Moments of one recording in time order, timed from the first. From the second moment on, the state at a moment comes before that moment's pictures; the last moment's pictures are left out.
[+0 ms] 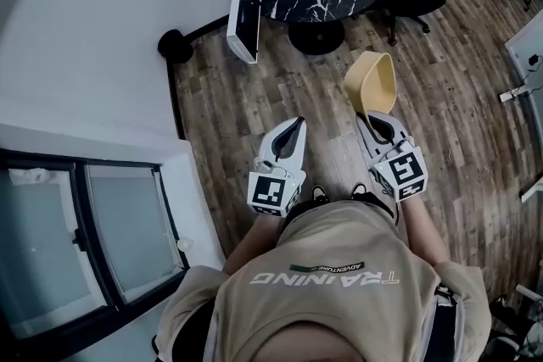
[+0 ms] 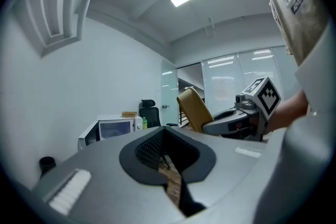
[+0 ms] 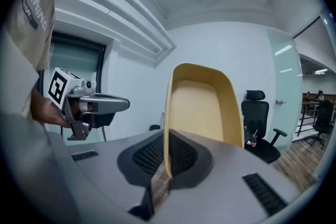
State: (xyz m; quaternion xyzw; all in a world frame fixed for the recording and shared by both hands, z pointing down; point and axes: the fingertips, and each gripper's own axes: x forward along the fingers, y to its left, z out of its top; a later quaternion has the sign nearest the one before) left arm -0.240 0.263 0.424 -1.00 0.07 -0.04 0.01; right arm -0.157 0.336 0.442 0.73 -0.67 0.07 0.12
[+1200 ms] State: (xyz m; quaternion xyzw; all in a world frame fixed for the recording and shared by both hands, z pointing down) left arm -0.071 0.185 0.420 -0.99 0.13 -0.06 0.02; right arm -0.010 0.225 0.478 0.63 -0.77 0.05 0.13
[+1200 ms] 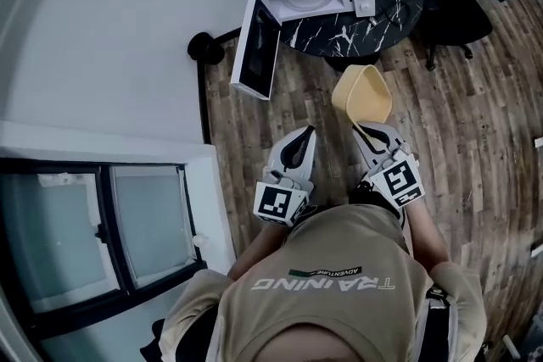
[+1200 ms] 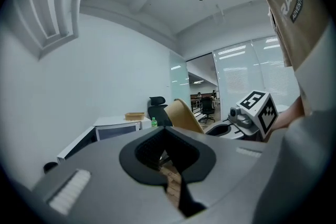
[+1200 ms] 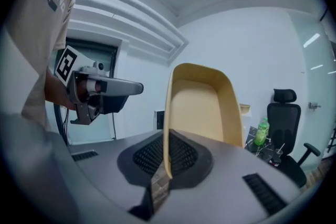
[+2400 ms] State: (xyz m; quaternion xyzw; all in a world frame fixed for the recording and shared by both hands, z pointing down) left arm 0.050 -0.009 0.446 -1.00 0.08 -0.05 0.00; right arm 0.072 0.049 0.486 0.63 -0.75 0.09 0.18
